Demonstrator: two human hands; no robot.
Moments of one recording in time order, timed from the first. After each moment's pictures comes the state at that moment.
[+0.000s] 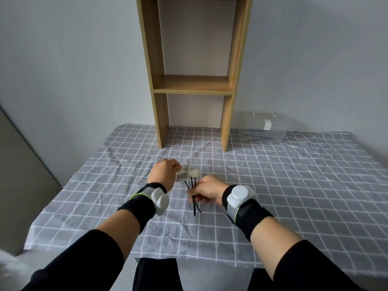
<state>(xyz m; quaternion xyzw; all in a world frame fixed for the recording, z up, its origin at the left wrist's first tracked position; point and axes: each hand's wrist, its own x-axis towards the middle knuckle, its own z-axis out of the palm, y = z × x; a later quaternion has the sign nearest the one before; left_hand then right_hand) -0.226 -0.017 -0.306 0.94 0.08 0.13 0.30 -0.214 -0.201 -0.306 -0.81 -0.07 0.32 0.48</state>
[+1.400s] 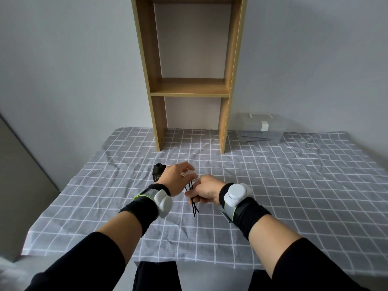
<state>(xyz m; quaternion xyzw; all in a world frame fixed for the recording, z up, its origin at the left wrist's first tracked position) -0.227 -0.042 -0.300 0.94 -0.02 0.07 0.33 -0.215 -0.199 -0.293 -0.81 -0.05 0.33 0.47</state>
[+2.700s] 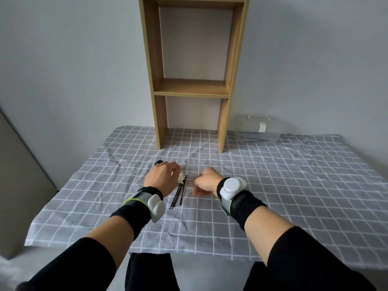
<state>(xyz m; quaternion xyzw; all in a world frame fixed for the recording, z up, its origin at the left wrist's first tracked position) -0.263 -0.025 -0.292 0.96 0.02 0.18 0.22 -0.210 -0.197 -0.291 -0.86 -0.01 0.25 0.44</state>
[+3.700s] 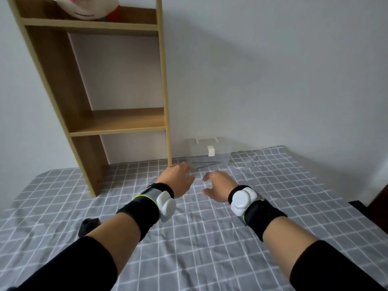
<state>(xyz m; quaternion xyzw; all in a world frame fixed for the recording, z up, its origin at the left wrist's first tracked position) -0.103 -0.204 -0.223 0.97 -0.12 0.04 0.23 -0.118 -0.391 -0.227 -0.98 -0.09 0.05 0.15</state>
